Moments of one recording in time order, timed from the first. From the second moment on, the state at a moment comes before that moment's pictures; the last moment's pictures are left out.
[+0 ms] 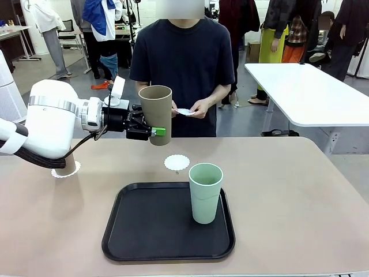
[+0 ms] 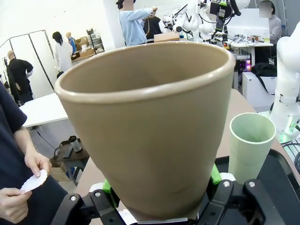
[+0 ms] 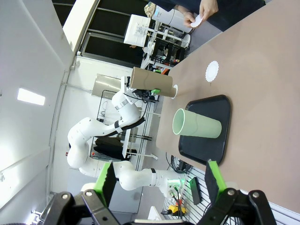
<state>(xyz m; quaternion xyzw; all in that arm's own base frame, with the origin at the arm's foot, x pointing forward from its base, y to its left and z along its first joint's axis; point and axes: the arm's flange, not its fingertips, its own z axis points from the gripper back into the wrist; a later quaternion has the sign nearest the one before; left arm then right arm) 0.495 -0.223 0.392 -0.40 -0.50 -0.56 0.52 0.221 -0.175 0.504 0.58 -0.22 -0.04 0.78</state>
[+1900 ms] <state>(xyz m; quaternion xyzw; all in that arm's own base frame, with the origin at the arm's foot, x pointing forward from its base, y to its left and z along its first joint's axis) 0.601 -0.265 0.309 -0.45 -0.45 -0.53 0.56 0.221 -0.176 0.504 0.58 -0.22 -0.04 0.78</state>
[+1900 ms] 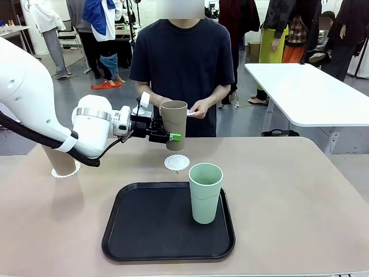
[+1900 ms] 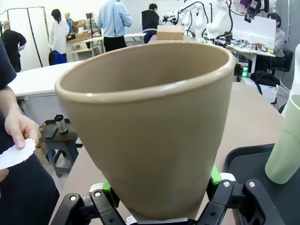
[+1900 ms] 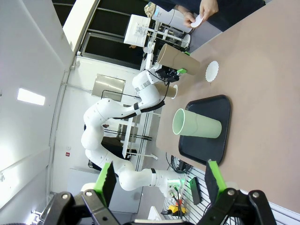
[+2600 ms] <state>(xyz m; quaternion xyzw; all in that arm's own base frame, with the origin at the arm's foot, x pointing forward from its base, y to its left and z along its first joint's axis) 0.584 -0.287 0.277 -0.41 -0.43 -0.59 0.55 0.221 -0.176 0.504 0.58 -0.22 -0.04 0.78</state>
